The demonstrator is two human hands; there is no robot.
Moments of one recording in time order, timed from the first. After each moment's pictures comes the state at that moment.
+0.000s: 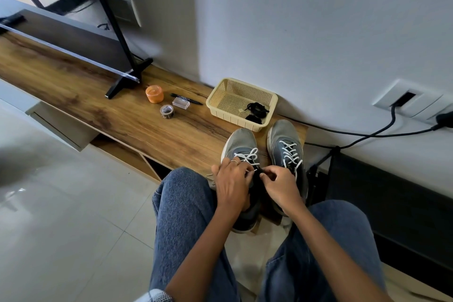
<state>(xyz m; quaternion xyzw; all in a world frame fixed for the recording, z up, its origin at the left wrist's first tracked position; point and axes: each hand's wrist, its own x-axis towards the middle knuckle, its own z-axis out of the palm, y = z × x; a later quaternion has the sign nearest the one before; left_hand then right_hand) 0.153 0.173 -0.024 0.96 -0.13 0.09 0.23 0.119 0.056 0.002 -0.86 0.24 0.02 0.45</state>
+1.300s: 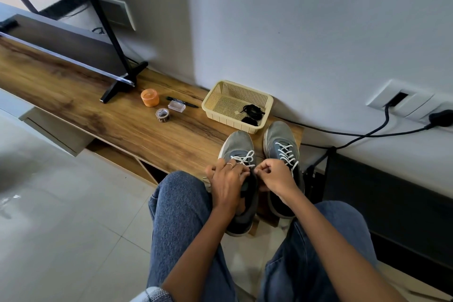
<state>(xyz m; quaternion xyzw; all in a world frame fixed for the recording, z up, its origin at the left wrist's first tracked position) 0.167 0.174 -0.065 0.92 -0.16 0.17 0.30 0.144 0.047 0.002 -0.83 0.26 0.08 0.48</state>
